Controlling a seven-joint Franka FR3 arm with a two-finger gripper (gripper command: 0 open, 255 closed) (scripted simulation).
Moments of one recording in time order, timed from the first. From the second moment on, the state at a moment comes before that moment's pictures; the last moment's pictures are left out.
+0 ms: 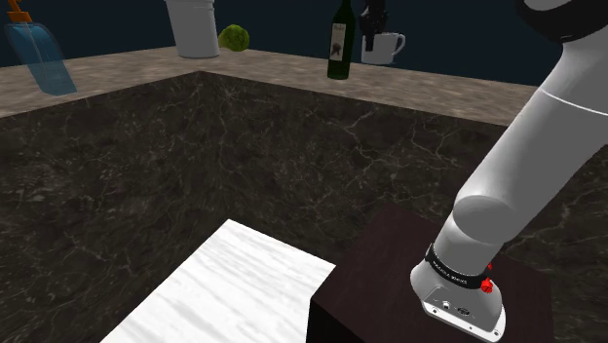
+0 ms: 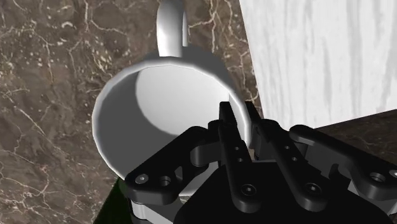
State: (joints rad) arm -0.13 -0.13 -0.30 -1.54 -0.11 1.38 -0.37
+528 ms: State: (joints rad) arm -0.18 -0.33 -0.35 -1.69 -0.19 1.35 -0.47
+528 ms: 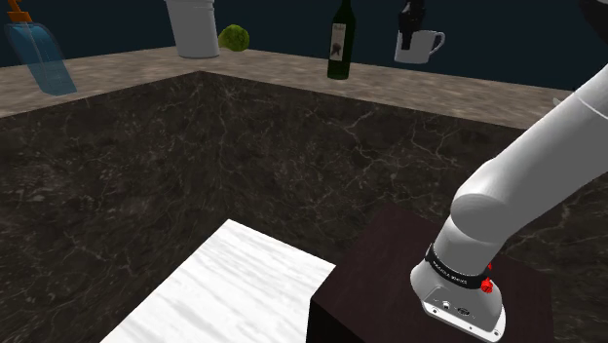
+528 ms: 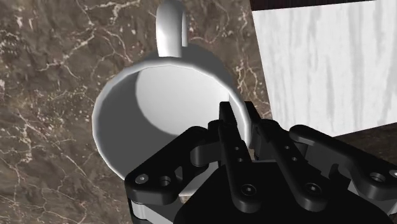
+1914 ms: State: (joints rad) arm -0.31 -0.65 -0.57 -1.76 -0.44 1.21 -0.87
